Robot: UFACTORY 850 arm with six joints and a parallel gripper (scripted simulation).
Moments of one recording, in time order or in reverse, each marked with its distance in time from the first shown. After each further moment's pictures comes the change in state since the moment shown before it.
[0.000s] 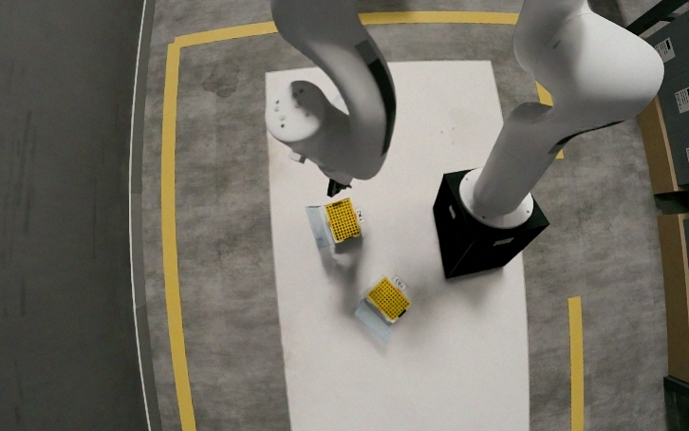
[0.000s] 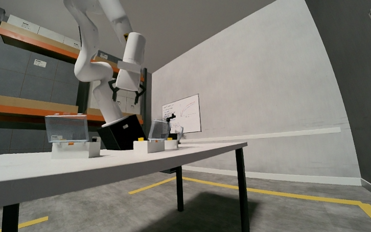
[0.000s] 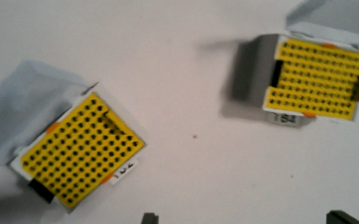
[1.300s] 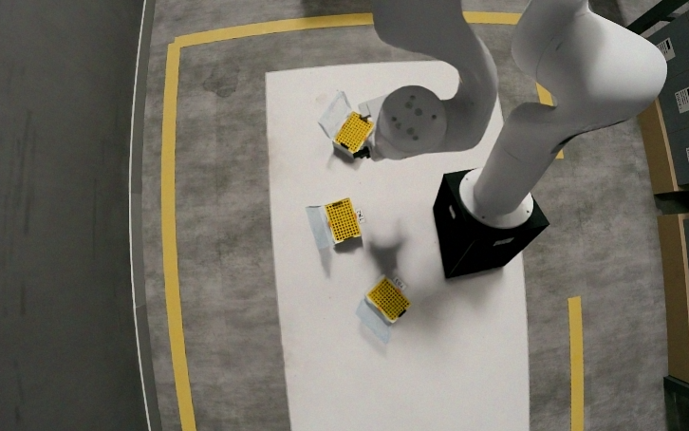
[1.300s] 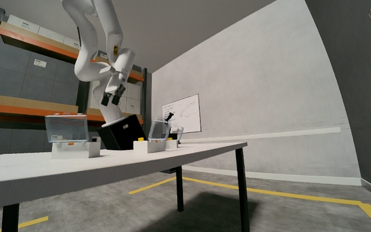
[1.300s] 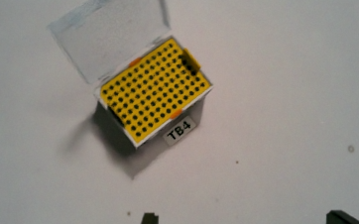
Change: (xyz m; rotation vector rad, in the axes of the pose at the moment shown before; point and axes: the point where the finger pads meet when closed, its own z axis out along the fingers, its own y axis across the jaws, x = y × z) arm -0.055 0.077 0.018 0.012 0.291 0.850
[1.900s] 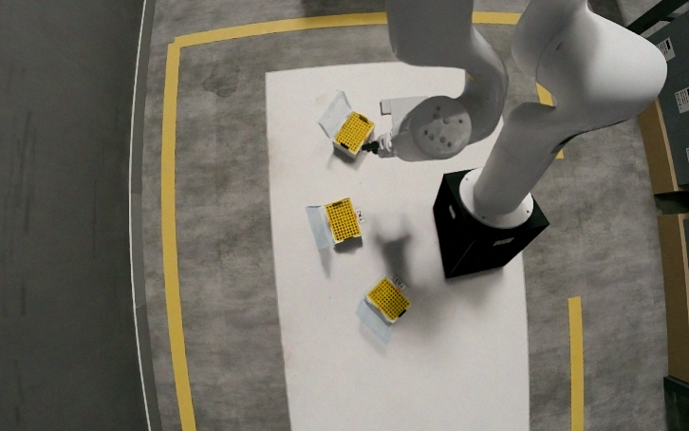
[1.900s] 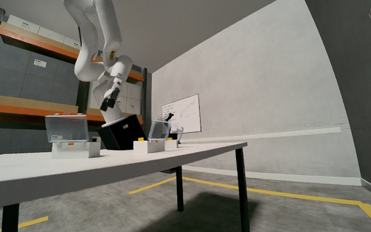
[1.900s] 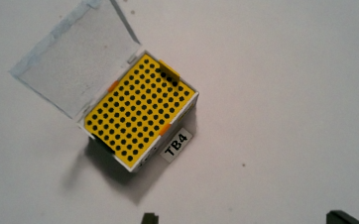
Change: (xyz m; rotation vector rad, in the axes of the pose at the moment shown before) arm -0.003 0.015 0.022 0.075 0.044 0.206
